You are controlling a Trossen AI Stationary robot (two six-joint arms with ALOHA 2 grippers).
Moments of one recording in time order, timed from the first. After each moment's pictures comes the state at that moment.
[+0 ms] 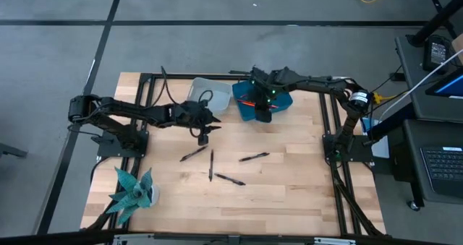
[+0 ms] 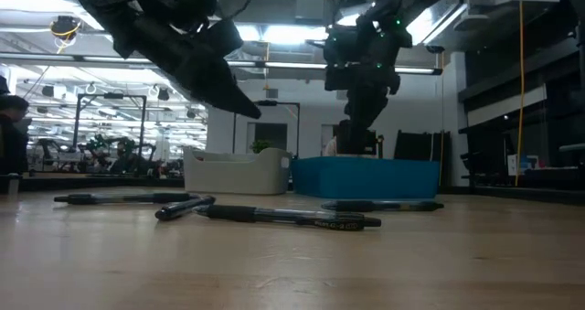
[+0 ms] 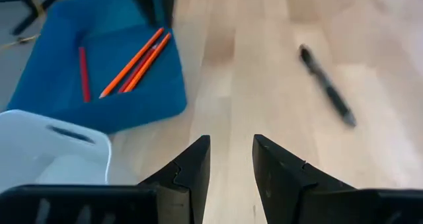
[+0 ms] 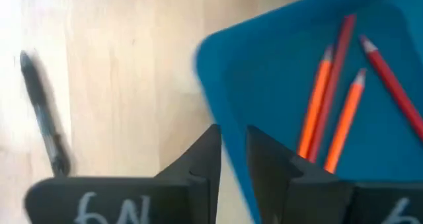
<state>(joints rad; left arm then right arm) 0.18 1.35 0.62 0.19 -0.01 0.13 -0.45 1.81 1.38 -0.84 -0.21 -0.37</state>
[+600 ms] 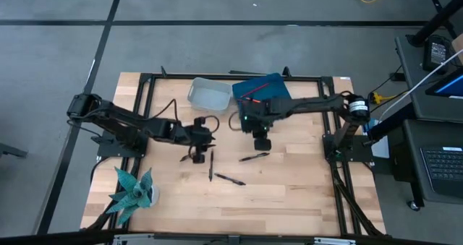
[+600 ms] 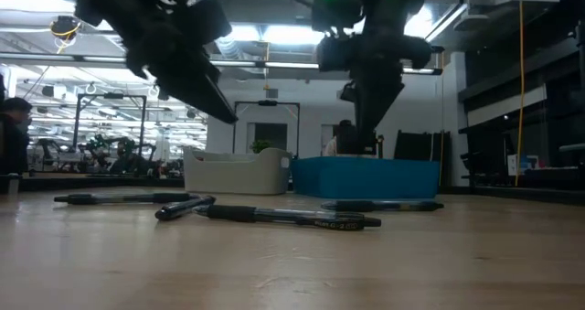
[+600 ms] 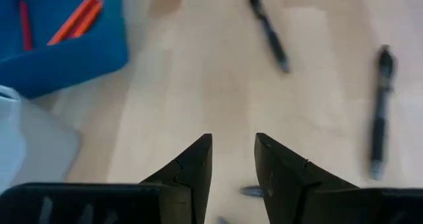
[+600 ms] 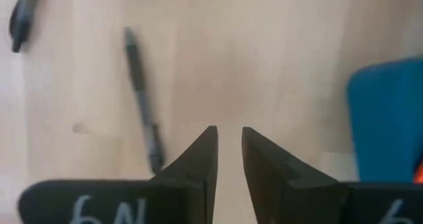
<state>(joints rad) -0.12 1.35 0.69 -0.09 -0.23 -0.04 -0.11 1.80 1.38 -0.91 -0.10 -0.17</state>
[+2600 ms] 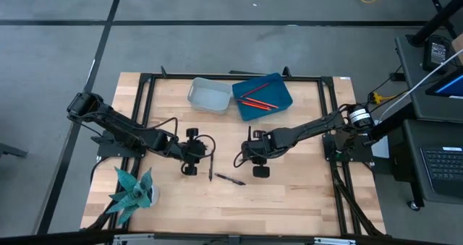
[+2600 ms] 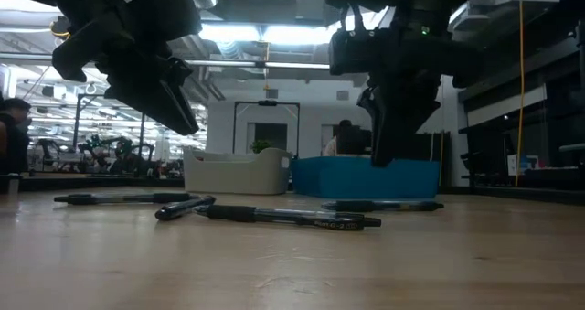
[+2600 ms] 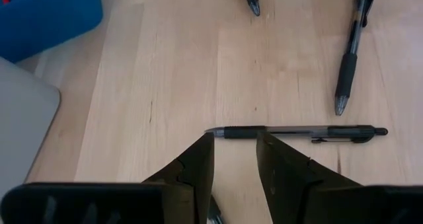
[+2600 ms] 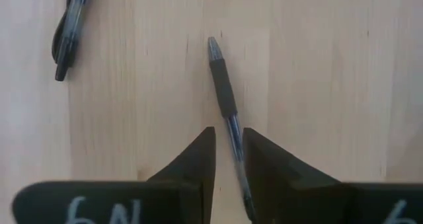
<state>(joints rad) -0.32 1.35 0.69 -0.26 -0.39 -0.18 0.19 1.81 1.20 -0.65 0.08 0.17</state>
